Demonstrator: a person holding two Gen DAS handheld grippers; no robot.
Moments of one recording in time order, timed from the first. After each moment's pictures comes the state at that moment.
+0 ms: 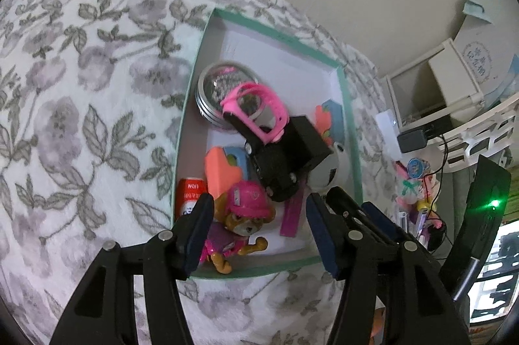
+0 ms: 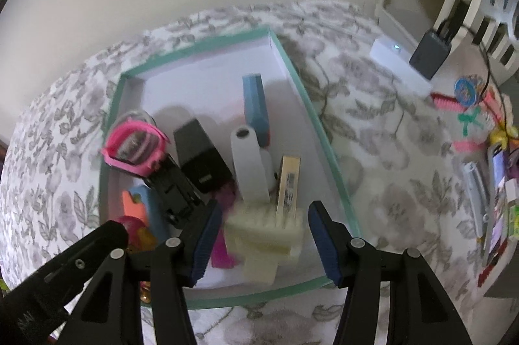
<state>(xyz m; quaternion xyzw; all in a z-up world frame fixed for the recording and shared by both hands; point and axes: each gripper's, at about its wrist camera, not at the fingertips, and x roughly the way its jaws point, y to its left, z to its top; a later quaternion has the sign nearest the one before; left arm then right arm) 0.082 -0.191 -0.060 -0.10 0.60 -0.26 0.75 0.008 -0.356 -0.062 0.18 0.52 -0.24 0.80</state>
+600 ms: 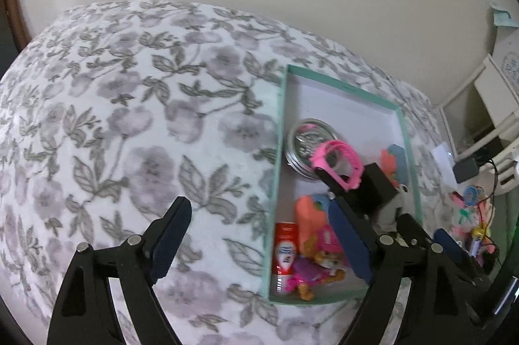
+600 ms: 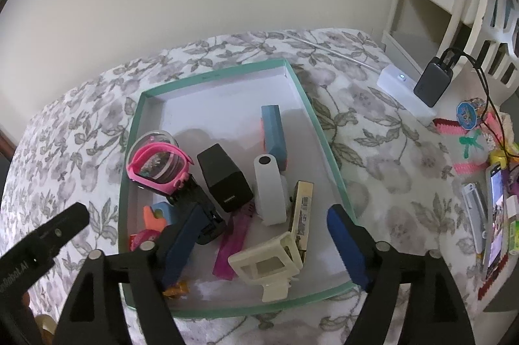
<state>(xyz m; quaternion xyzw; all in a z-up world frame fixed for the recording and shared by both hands) 0.095 -0.151 -0.043 -0.03 0.54 -0.14 0.83 0.010 -0.345 -0.048 0.16 0.48 -0.22 0.83</state>
